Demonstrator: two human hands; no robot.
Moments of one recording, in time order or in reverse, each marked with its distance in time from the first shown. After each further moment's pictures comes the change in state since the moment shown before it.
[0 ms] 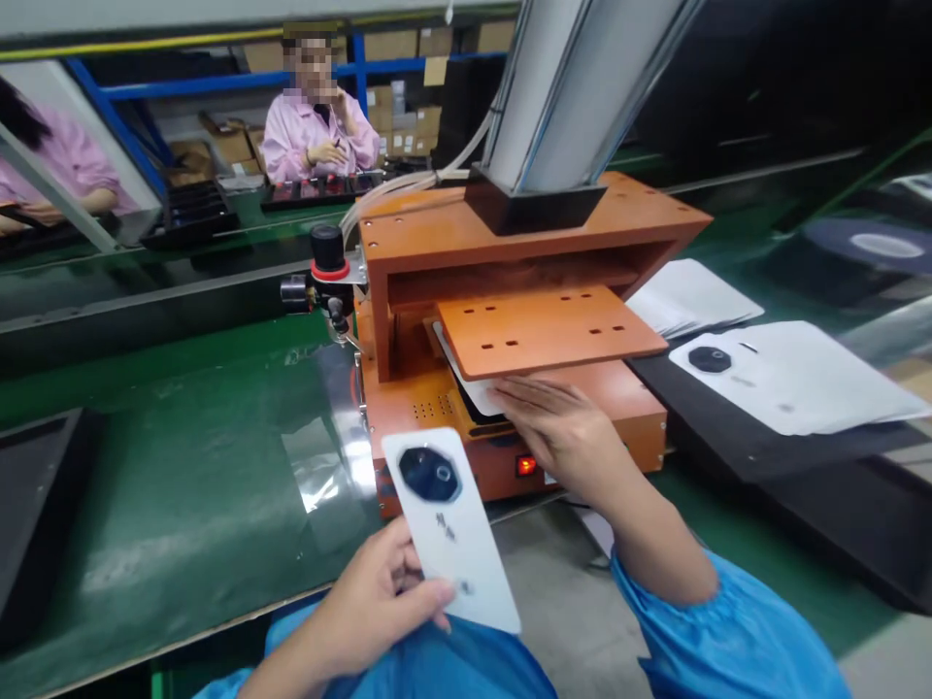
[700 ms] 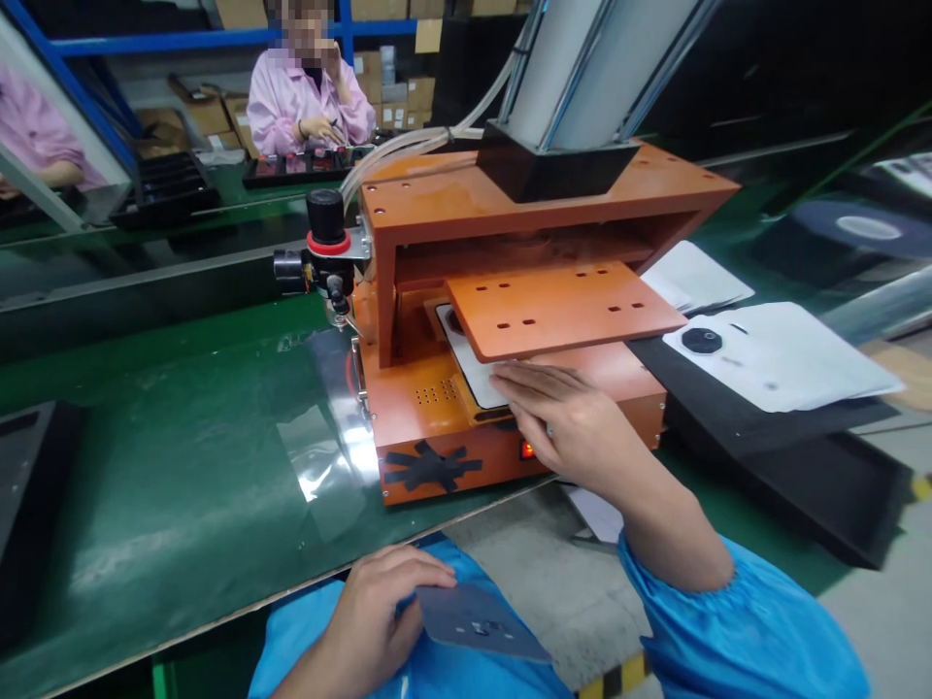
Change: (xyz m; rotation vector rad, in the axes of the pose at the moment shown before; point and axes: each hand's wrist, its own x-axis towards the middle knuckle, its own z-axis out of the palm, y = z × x) left_hand -0.015 -0.050 -0.018 0.719 0.076 0.606; right_hand 0.004 -0.014 -0.007 -0.047 -0.101 0.036
